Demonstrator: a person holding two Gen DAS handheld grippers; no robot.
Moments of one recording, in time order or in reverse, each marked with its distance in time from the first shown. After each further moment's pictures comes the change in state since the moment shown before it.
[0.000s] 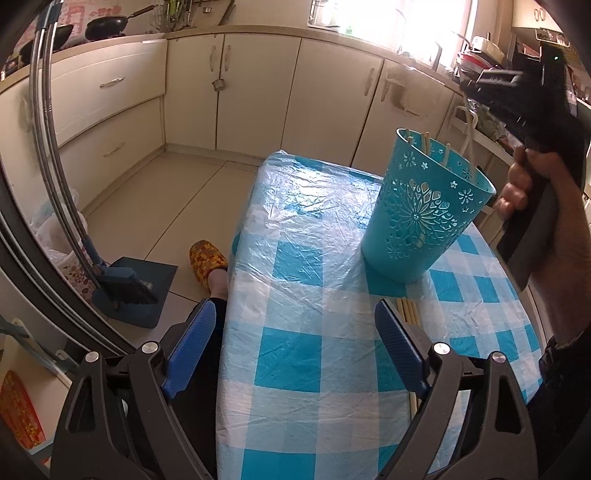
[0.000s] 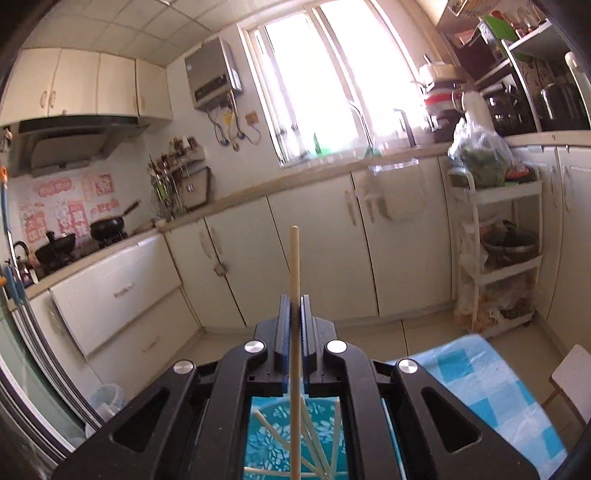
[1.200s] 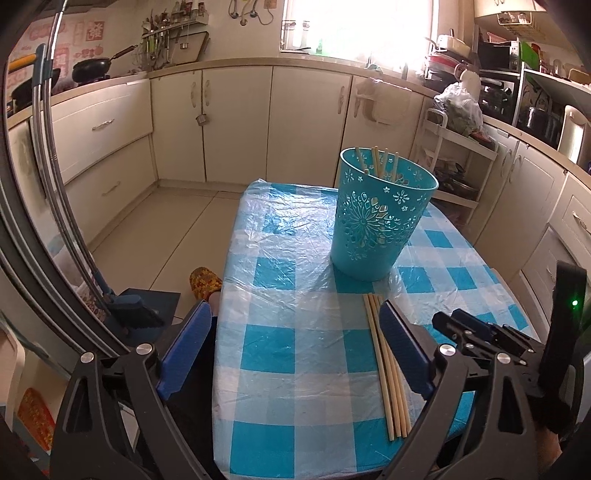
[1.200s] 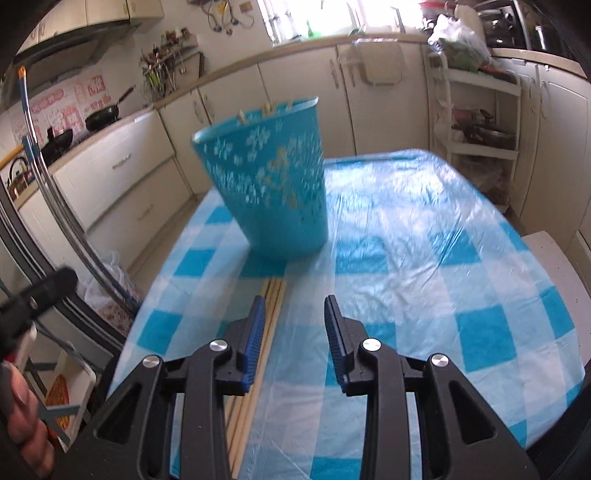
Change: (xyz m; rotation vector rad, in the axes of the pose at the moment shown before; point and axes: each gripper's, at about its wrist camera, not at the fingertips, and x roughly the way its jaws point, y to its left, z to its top) left arm -0.058 -0.030 -0.016 0.113 -0.089 0.001; right arm -0.119 -0.026 -0.158 -0.059 0.475 -0.030
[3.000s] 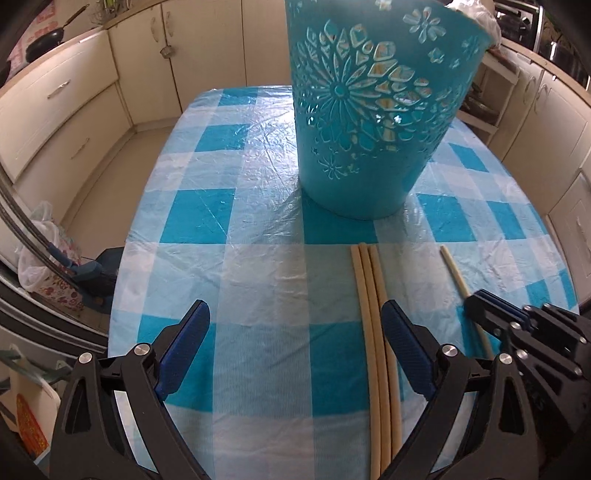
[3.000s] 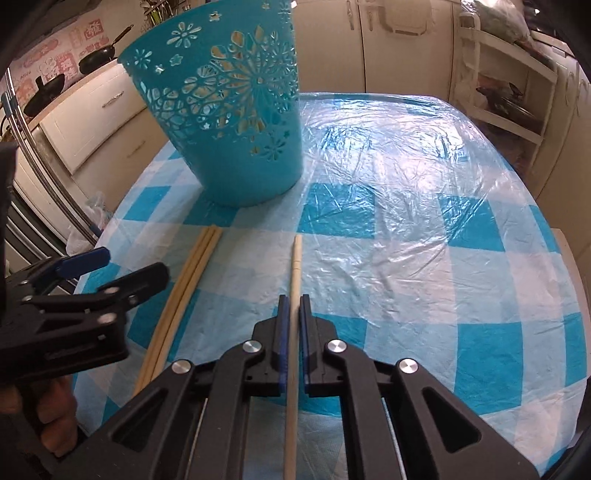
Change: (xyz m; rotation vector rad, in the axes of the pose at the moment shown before) left arm 0.152 -0.065 -0.015 0.074 0.323 0.037; right arm 0.052 -0.049 0.008 -0.063 0.200 0.016
